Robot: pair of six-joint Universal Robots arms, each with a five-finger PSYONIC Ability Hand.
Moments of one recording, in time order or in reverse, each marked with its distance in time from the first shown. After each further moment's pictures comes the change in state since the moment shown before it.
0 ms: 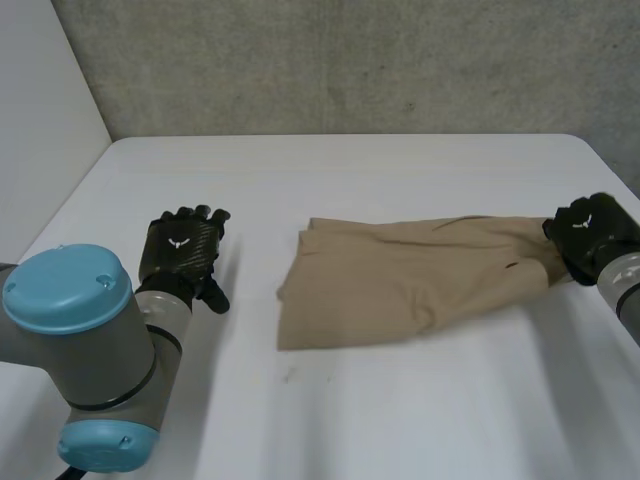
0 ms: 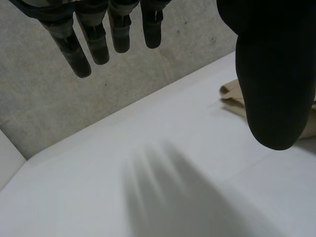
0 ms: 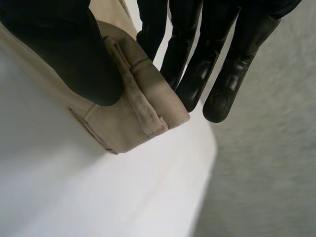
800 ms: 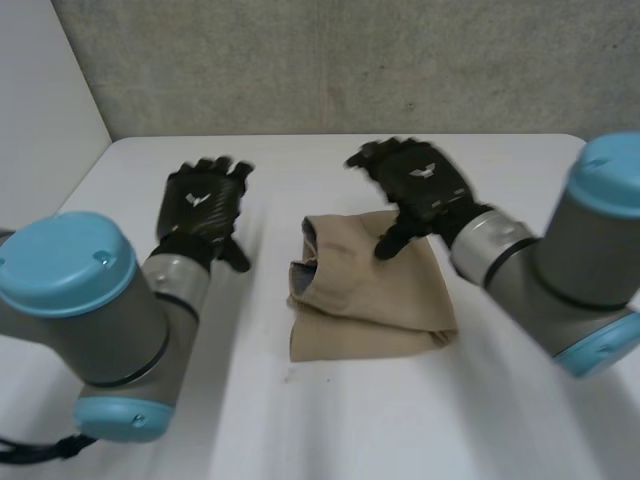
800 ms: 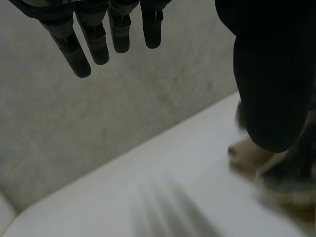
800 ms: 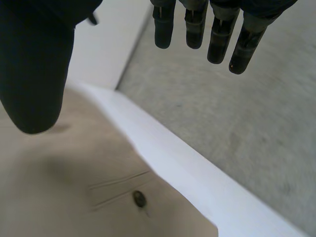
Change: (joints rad) left arm -0.068 0.018 0.135 0.001 0.018 0.009; right arm 0.410 0.054 -0.280 0.029 -0.165 0.793; left_hand 0.000 0.000 0.000 0.000 0.000; right_hand -0.727 -0.953 -0.958 -0.953 -0.892
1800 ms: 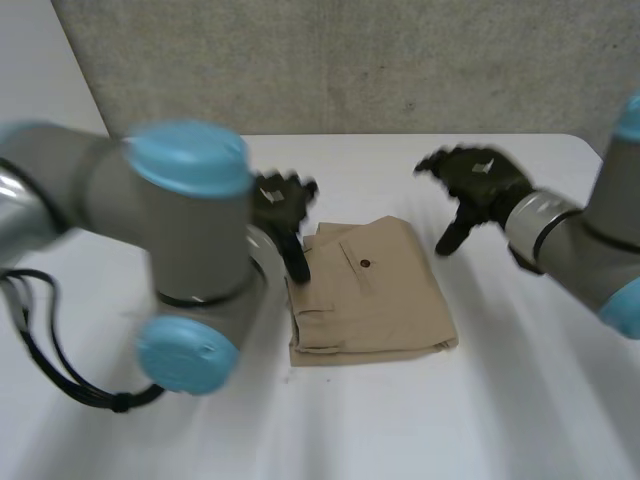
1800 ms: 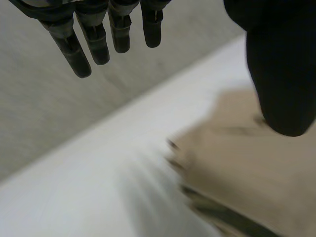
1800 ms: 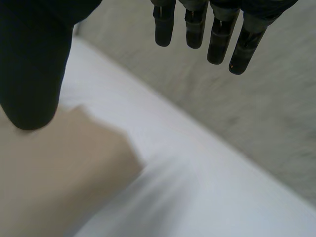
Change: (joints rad) left arm -0.127 -0.215 0.565 -0.580 -0.043 -0.014; right arm -0.130 0.031 -0.156 0.266 0.091 -0.118; left_hand -0.008 0.000 0.000 0.000 0.000; right_hand -0.026 -0.007 0.000 0.000 -0.004
